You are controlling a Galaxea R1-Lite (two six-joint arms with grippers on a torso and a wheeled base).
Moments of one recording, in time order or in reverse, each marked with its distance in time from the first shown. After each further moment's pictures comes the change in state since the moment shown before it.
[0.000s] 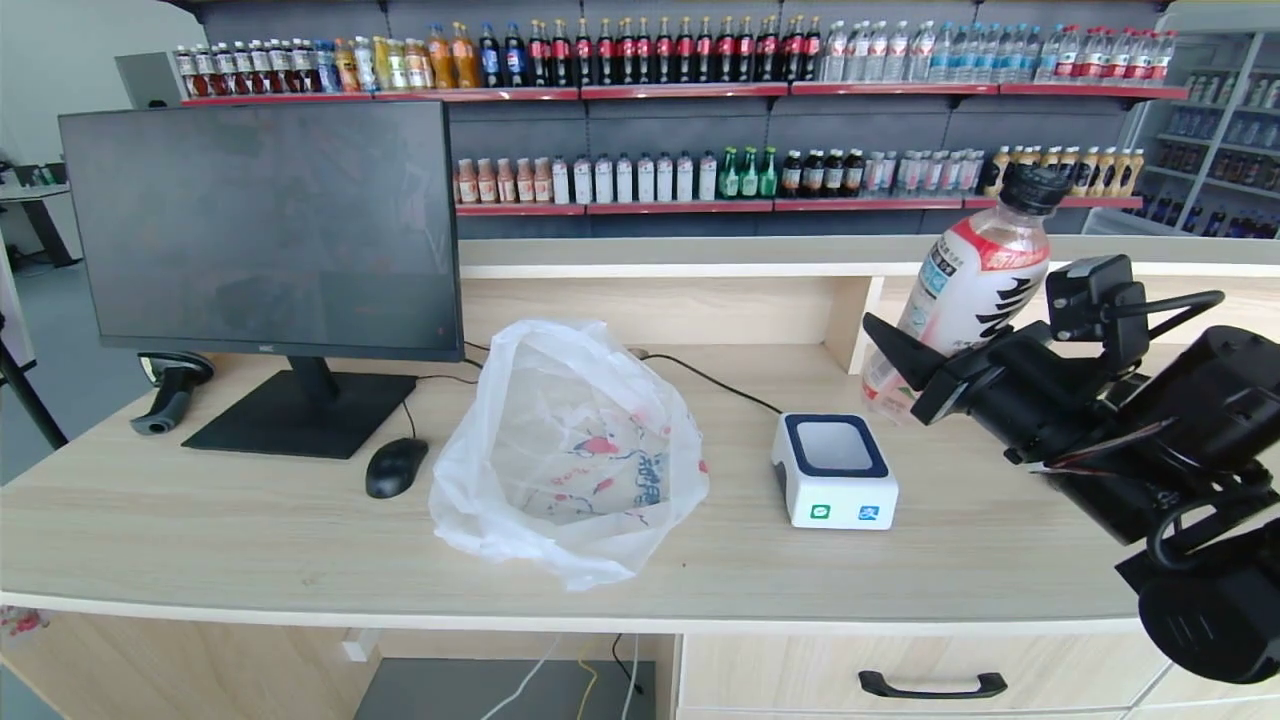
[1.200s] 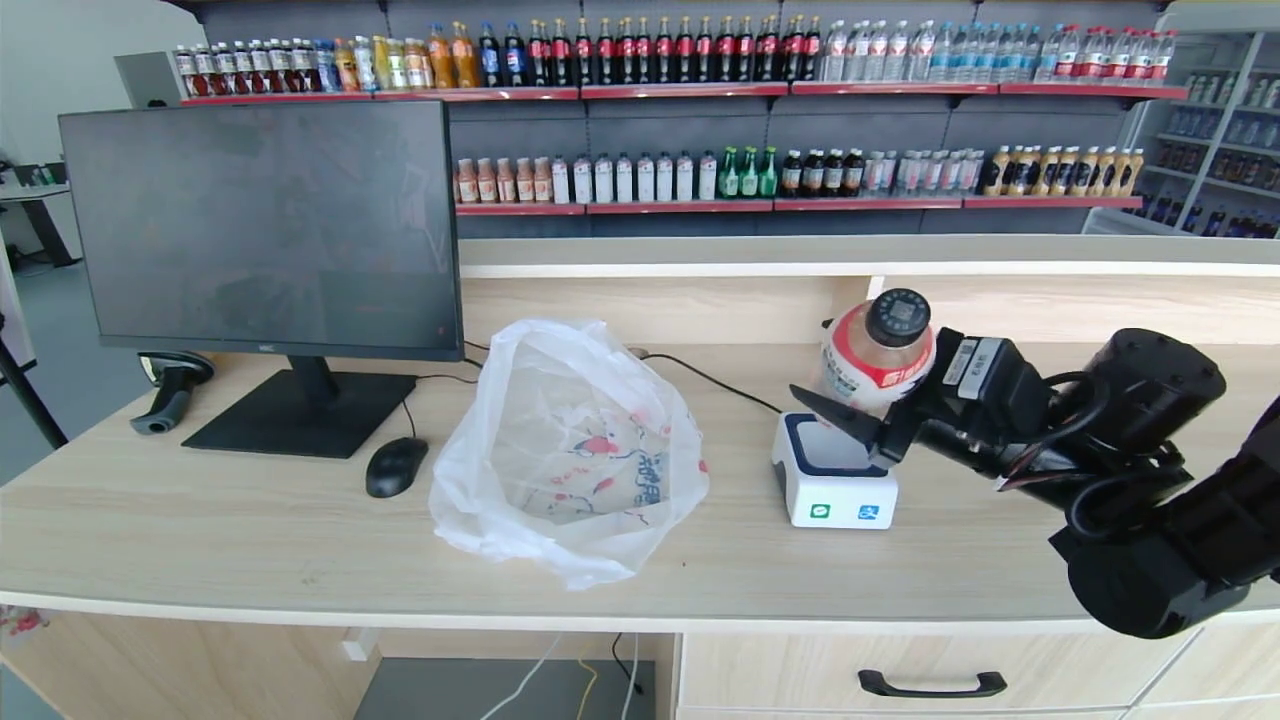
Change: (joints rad) left arm 0.000 0.000 0.000 0.000 0.000 0.000; right arm -0.024 0.141 -0.110 -0.001 0.512 -0.521
